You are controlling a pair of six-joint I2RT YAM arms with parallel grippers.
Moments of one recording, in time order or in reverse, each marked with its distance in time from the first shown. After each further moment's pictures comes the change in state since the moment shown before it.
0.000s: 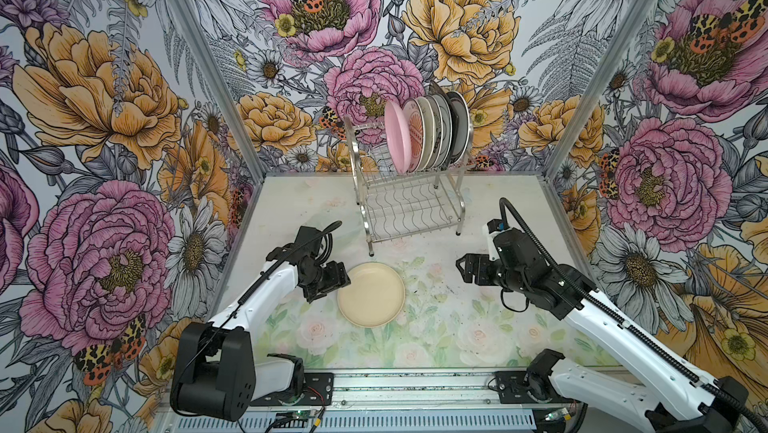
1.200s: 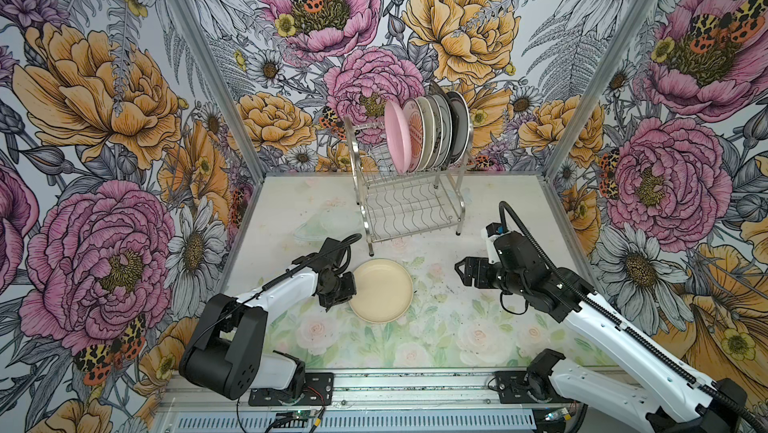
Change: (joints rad) left arm -0.183 0.143 -0.092 0.222 -0.081 -0.097; right arm -0.014 -0.017 -0.053 0.037 -0.044 0.004
